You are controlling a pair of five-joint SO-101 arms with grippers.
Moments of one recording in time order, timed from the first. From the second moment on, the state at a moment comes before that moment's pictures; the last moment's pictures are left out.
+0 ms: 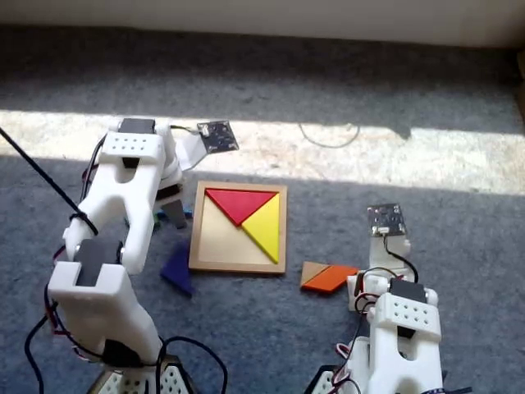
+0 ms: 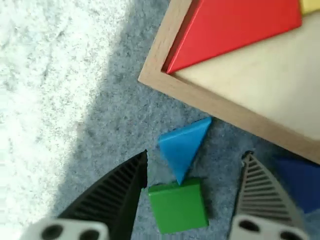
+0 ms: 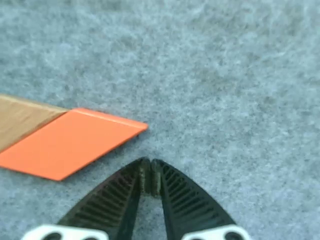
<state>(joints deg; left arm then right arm) -4.3 16.3 5.7 72.0 -60.4 8.1 -48.5 82.2 47.0 20.4</state>
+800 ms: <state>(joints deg) -4.9 30.8 -4.7 76.9 -61.1 8.1 -48.5 82.2 47.0 20.4</state>
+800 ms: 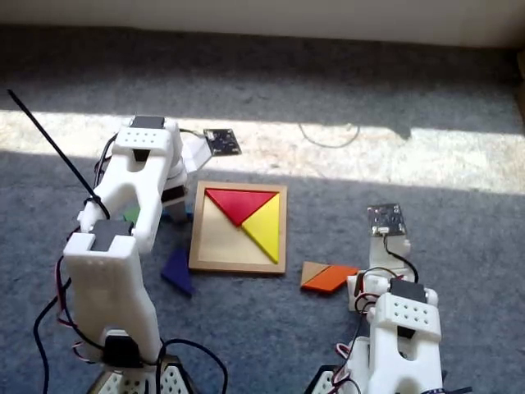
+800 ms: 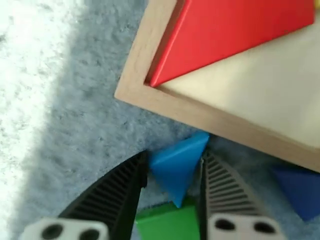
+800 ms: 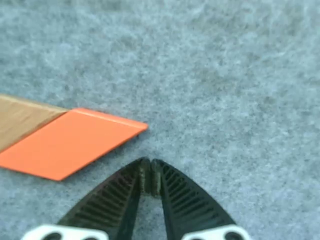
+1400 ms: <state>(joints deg) -3.0 19.6 -7.1 92.0 -58.7 8.1 -48.5 82.2 47.0 20.4</state>
